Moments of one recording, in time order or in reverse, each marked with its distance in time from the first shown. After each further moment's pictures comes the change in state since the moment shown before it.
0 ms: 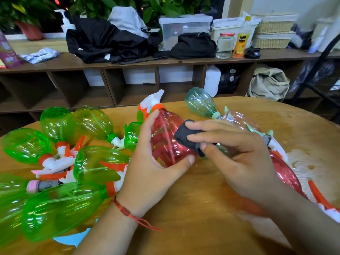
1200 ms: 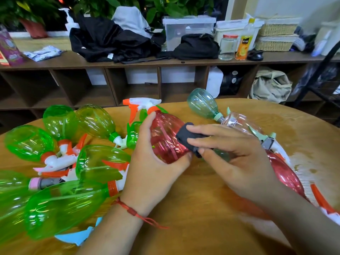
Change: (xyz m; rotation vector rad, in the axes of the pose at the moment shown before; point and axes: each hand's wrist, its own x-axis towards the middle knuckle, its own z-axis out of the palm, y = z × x) left_hand 0.003 -0.005 0.001 0.089 0.100 -0.017; right_hand -0.001 0.006 0.000 -0.048 -0.049 -0.014
